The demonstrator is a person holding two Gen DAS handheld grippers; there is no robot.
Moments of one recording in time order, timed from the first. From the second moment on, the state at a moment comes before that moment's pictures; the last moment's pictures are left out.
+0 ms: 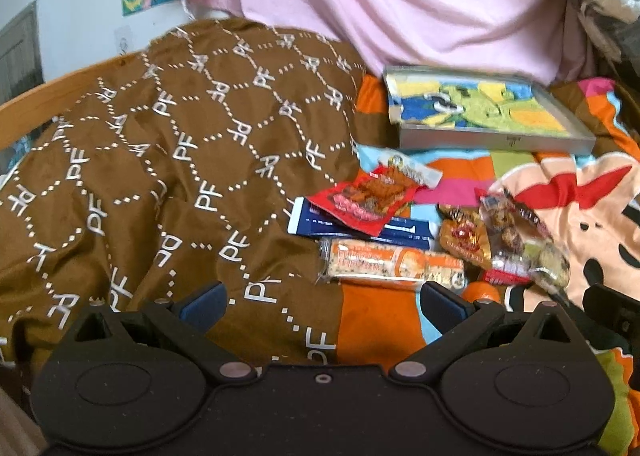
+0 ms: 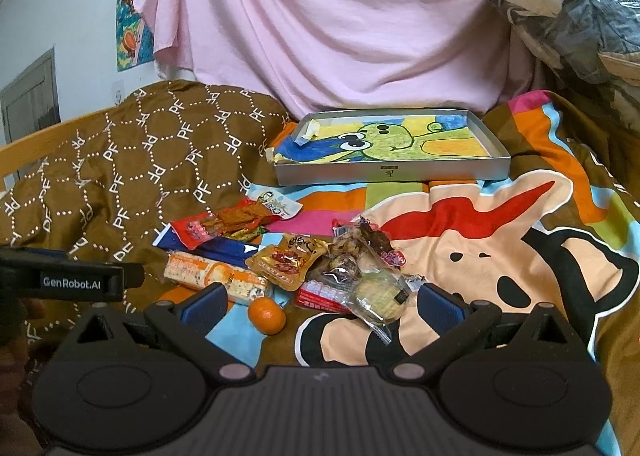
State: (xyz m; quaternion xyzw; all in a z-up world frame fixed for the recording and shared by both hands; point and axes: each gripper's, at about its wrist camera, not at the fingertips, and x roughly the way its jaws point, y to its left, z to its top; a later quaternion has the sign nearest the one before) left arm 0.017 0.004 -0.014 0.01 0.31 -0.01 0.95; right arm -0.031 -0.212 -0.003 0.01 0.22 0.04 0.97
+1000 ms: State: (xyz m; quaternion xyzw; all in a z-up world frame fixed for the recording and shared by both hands) left arm 0.142 0.021 -0.057 0.09 0.40 -0.28 0.87; right arm 0.044 -0.171 -0.061 -0.08 0.31 0.12 0.94
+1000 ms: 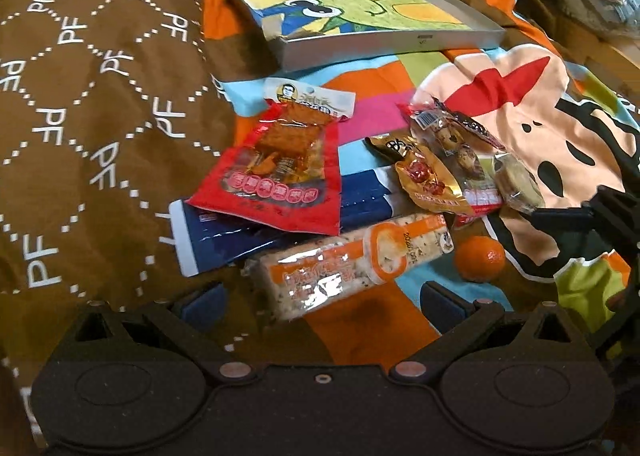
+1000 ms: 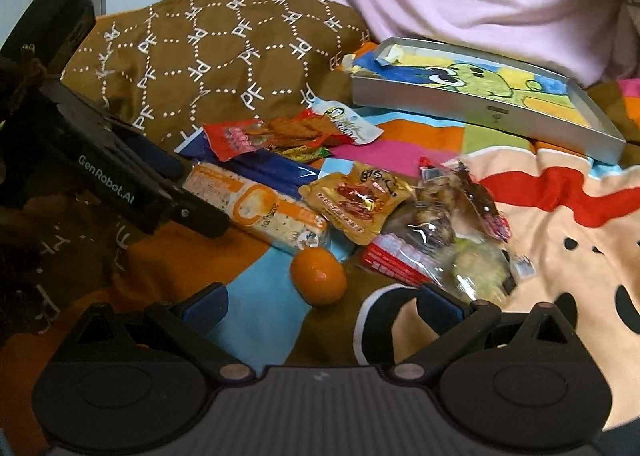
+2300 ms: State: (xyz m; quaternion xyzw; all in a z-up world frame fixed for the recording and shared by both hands) left arm 0.156 0.024 -0.061 0.07 0.42 -0.37 0.83; right arm 0.050 -0.198 -0.066 -0.03 0.33 0.09 0.94
